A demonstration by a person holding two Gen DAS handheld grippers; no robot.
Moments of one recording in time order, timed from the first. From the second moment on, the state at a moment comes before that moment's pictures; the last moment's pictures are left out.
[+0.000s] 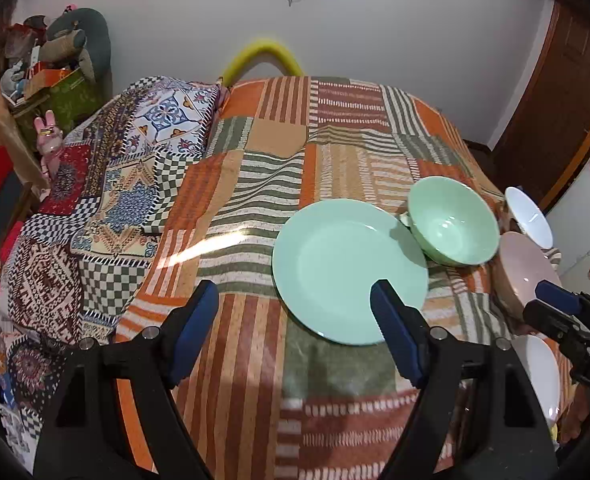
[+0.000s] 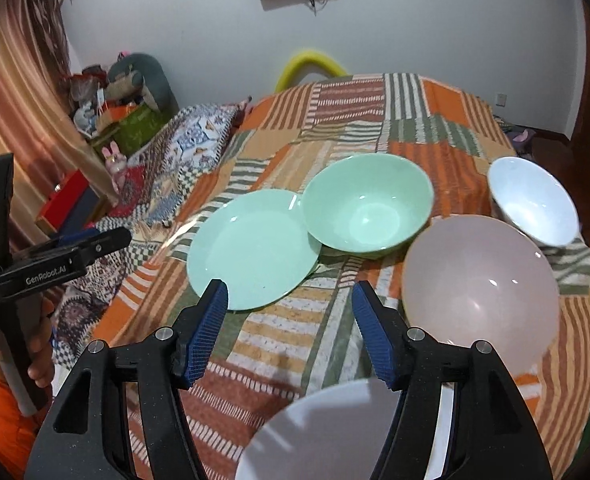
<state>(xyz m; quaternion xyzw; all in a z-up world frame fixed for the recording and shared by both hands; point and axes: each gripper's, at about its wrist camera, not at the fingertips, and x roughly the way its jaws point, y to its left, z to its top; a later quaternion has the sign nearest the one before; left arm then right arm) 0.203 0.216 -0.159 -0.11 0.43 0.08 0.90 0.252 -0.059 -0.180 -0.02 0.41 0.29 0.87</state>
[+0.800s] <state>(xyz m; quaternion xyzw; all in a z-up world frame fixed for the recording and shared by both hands) 0.315 0.264 -0.270 -0.15 0.51 0.04 0.85 0.335 -0.012 -0.249 -0.05 0.53 0.25 0.81</state>
